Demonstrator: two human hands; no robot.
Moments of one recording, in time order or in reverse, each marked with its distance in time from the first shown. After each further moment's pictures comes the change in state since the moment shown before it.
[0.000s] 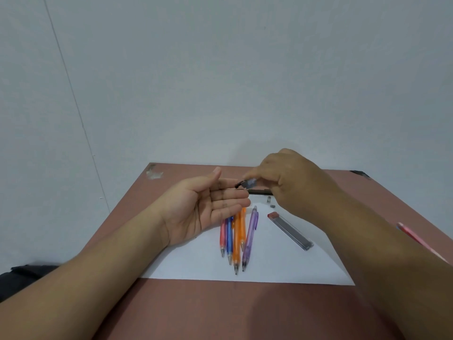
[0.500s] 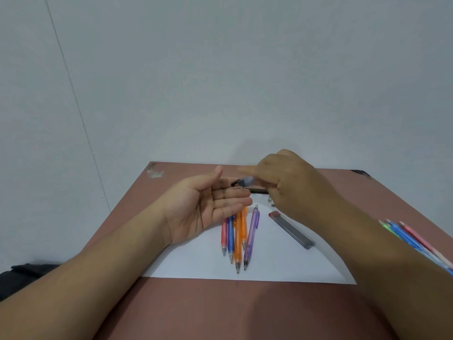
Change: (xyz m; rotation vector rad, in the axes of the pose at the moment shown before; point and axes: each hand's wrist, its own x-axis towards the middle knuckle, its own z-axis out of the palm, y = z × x) left_hand -0.001 0.000 0.001 0.004 -0.002 -0.010; right_hand -0.004 -0.001 0.011 -0.045 0.109 -0.104
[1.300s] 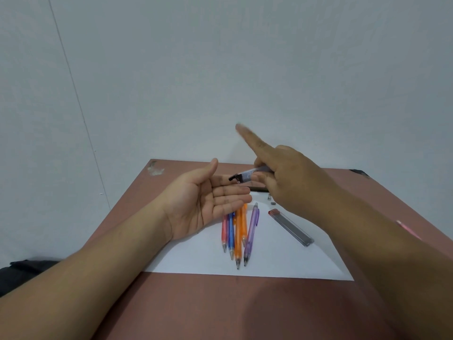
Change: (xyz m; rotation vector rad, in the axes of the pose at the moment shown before) left_hand 0.000 0.001 0.000 -0.042 -0.012 -0.004; right_hand 0.008 -0.010 -0.017 0.119 -0.078 0.149
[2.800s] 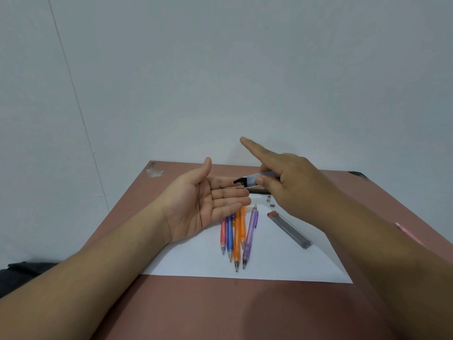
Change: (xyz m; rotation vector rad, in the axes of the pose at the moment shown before) left_hand 0.000 0.002 0.001 0.041 0.011 -0.004; right_hand -0.009 0.000 -0.003 0.082 -0.027 0.120
